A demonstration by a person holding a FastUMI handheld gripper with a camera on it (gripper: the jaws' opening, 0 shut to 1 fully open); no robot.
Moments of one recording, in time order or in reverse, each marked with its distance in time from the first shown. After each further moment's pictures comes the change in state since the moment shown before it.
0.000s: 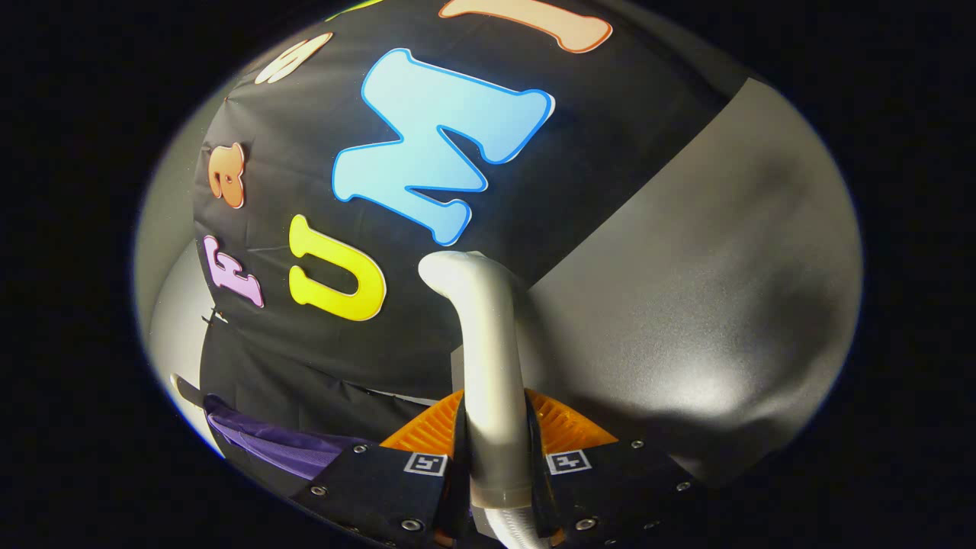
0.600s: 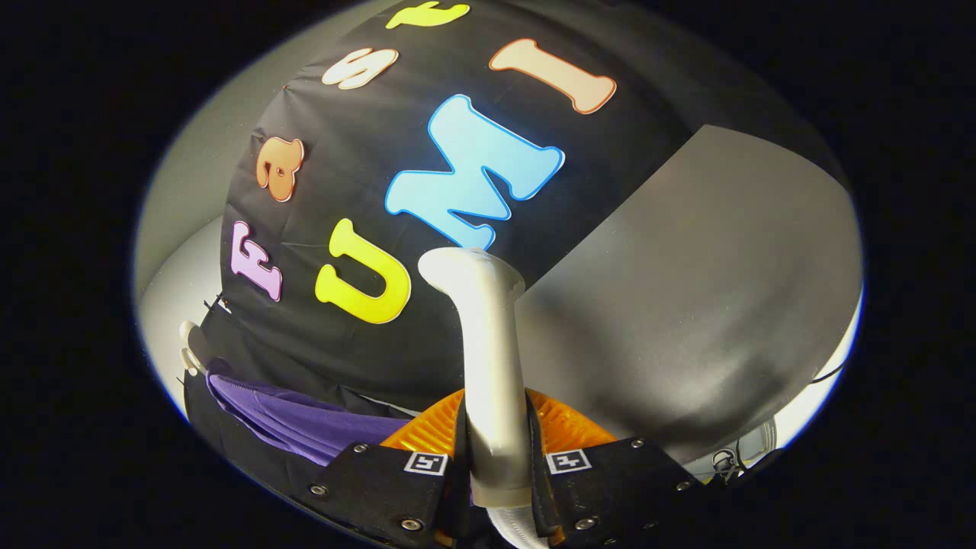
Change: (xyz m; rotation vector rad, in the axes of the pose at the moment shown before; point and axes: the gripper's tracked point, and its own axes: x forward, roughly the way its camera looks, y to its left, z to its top) arm -0.120 0.046 -0.070 -0.083 -0.232 -0.029
